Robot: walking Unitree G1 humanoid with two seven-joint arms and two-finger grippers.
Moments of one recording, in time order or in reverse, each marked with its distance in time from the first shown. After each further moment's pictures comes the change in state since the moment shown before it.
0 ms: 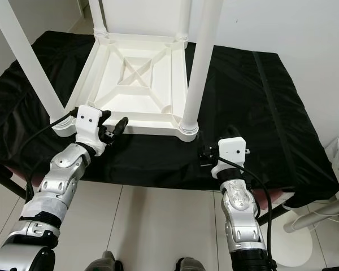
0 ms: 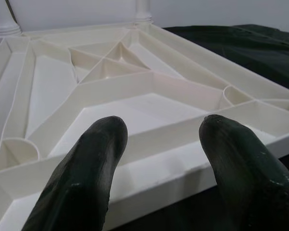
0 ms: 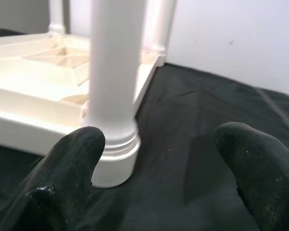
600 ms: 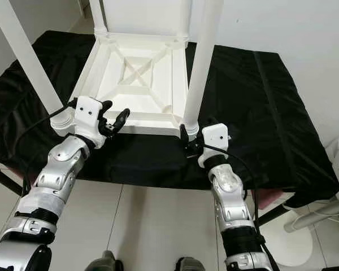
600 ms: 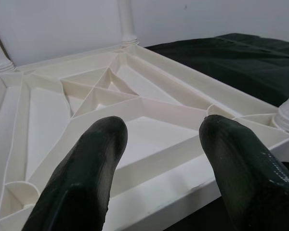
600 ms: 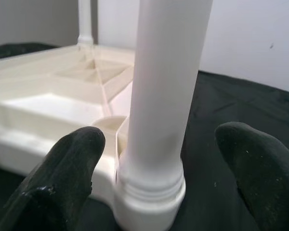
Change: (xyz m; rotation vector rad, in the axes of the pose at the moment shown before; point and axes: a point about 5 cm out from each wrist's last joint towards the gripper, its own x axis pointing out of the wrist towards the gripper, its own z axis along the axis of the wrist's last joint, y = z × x) left arm -0.003 -0.006 0.023 0.081 -0.052 -0.069; right arm 0.043 0.021 0.010 0.072 -0.035 0.090
